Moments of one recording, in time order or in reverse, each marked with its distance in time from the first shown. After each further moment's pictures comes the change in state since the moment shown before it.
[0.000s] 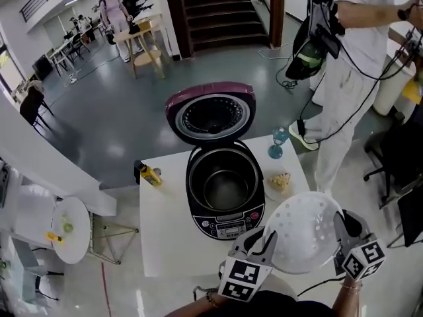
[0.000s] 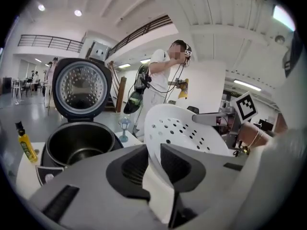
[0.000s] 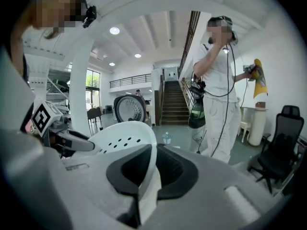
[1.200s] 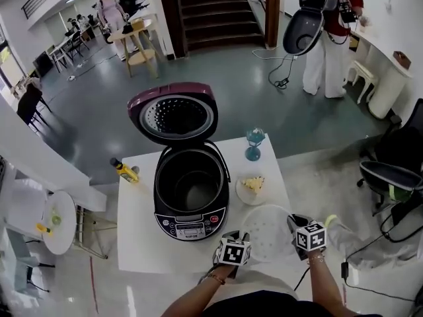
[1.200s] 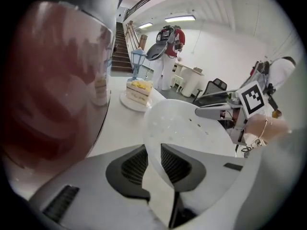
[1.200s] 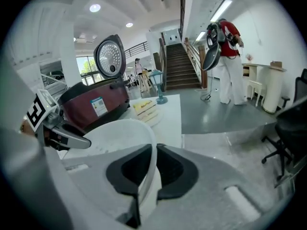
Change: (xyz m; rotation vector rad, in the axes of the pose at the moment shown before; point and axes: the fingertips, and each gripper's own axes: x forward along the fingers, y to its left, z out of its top) left arm 0.171 0.023 -0.201 -0.208 0.403 0.183; right arm 0.133 -0.102 -0.259 0.096 0.402 0.166
